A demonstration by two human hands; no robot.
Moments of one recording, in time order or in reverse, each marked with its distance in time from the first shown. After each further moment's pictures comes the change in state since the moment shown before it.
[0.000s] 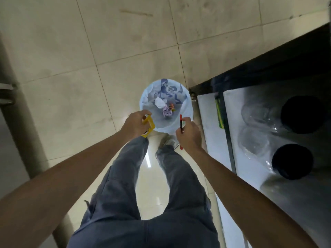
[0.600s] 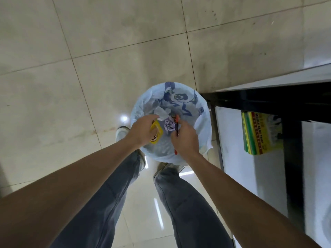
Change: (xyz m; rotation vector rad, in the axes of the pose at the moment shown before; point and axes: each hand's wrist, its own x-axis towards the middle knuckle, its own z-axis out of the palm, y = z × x) left_hand 0.206 -0.078 0.087 0.109 -0.049 0.152; right_hand 0.188 0.037 0.142 0.004 -0.042 0.009
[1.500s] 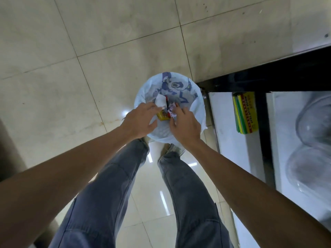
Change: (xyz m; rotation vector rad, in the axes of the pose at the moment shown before) left_hand -0.070 0.036 -0.051 0.371 -0.006 0.276; right_hand -0.064 -0.030 -0.050 -0.181 0.047 -0.156
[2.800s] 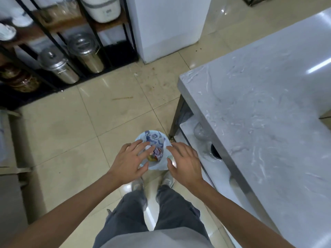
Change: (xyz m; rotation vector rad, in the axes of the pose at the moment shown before) left_hand -0.279 0.249 -0.213 0.489 0.287 0.332; right_hand -0.329 -0.038 -0.249 -0.046 0.538 -0.255
